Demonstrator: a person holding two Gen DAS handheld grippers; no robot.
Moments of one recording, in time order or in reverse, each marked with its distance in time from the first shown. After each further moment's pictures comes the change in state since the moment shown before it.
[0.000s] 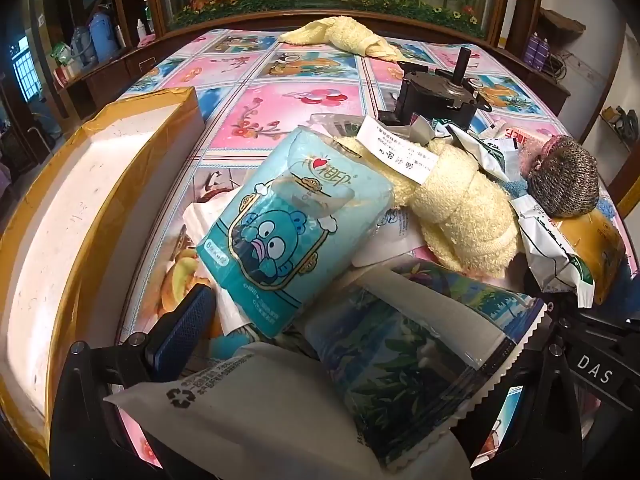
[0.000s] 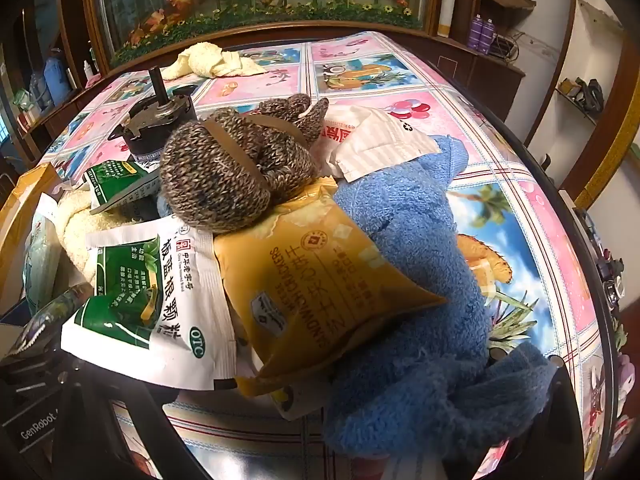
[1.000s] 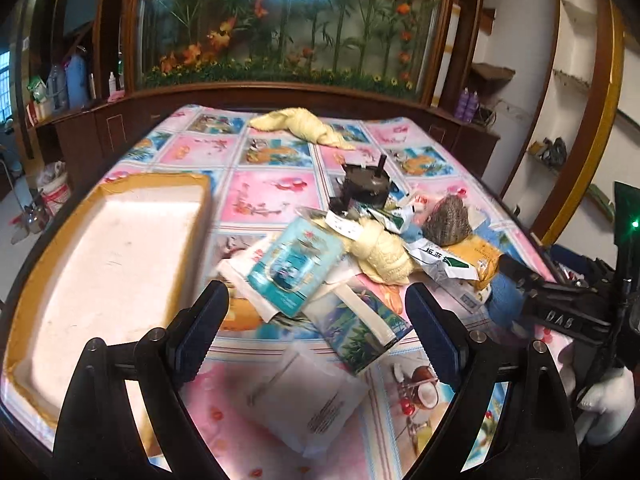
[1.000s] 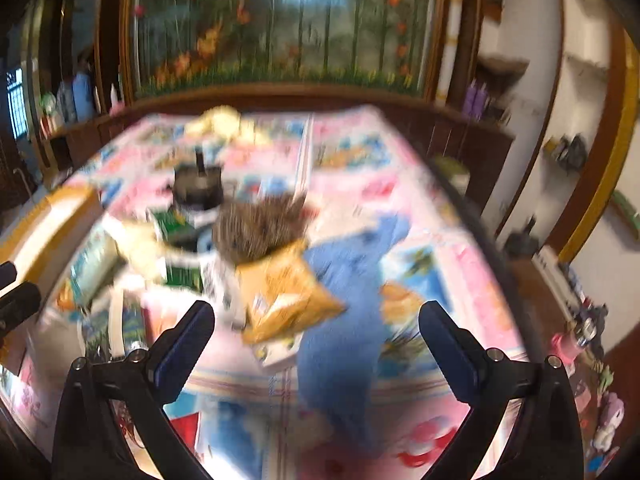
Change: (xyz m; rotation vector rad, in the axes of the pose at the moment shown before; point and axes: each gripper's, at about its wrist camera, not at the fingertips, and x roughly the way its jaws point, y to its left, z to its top) left arm -0.115 0.051 -0.014 0.047 -0.244 -0.239; right arm -0.098 -0.019 -0.025 -0.076 -0.300 -0.021
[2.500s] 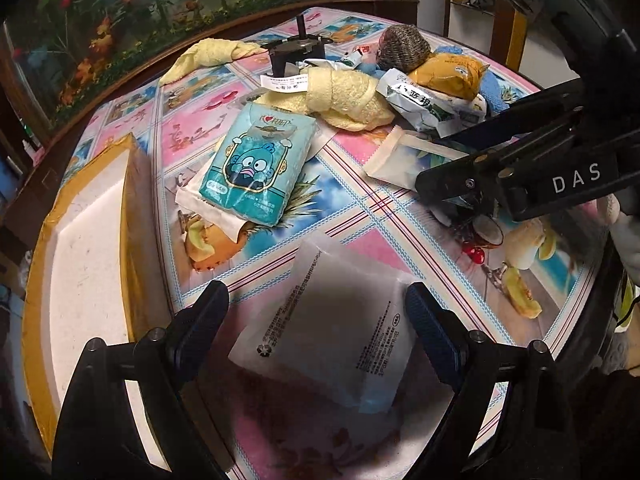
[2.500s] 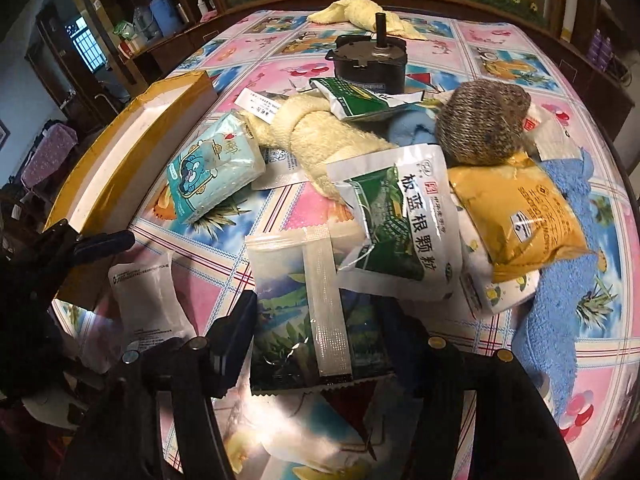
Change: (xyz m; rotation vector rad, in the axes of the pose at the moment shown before) left arm 0.050 0.002 -0.055 0.484 0.309 -0.096; right arm 0.046 0.086 -0.017 -0.101 0.448 0.413
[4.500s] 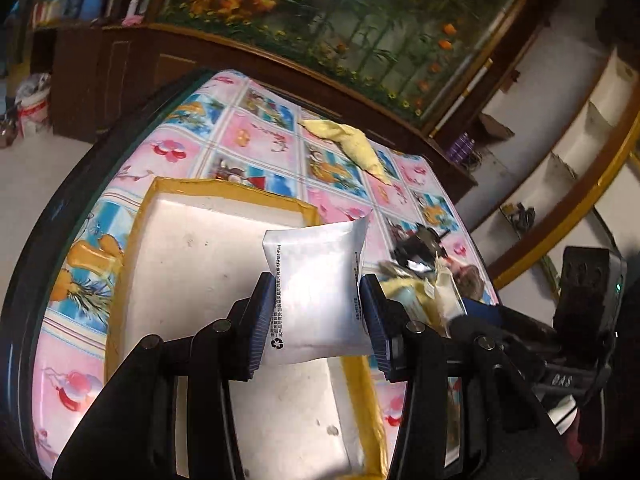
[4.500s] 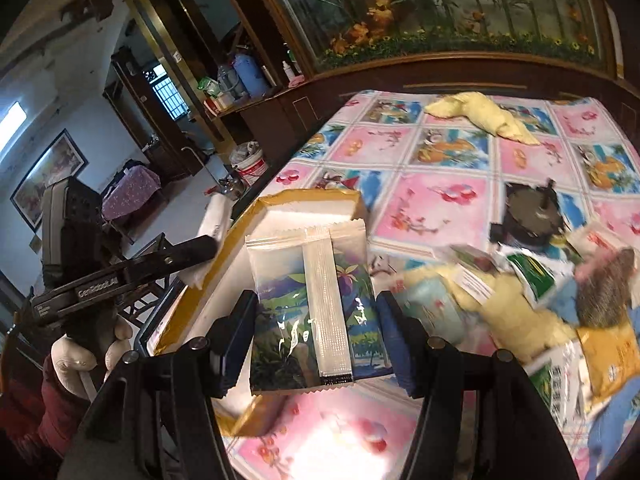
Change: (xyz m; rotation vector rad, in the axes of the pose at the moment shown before) left arm -0.069 0.205 -0.014 -0.751 -0.289 -0.201; right arm -0.029 0.107 0.072 -0.077 -0.245 0.280
